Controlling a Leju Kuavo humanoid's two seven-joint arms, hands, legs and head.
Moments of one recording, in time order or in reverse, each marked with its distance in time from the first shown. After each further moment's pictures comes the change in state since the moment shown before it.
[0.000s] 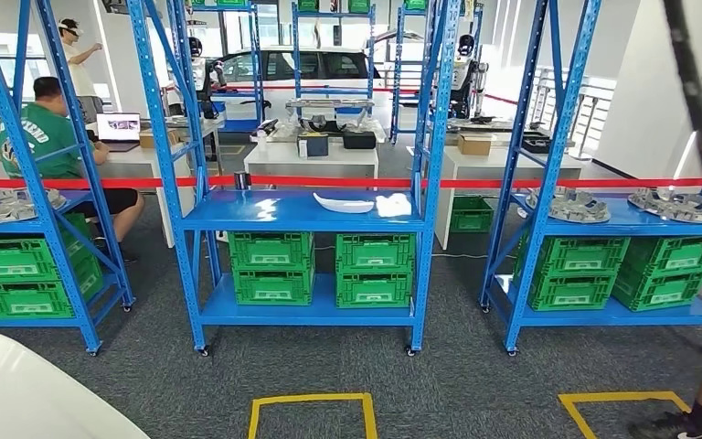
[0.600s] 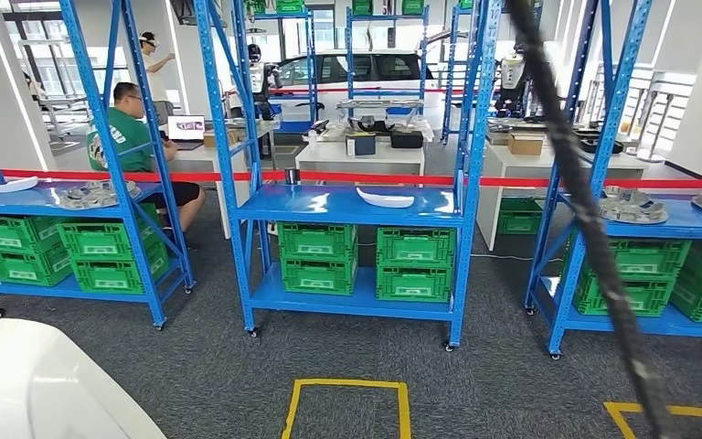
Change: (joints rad) left arm -0.016 0.000 0.003 0.084 0.110 0.077 0.129; right arm 0.007 -0.012 -0.002 0.000 -0.007 0.012 -0.048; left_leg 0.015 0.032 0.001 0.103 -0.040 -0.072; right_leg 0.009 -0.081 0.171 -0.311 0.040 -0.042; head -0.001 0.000
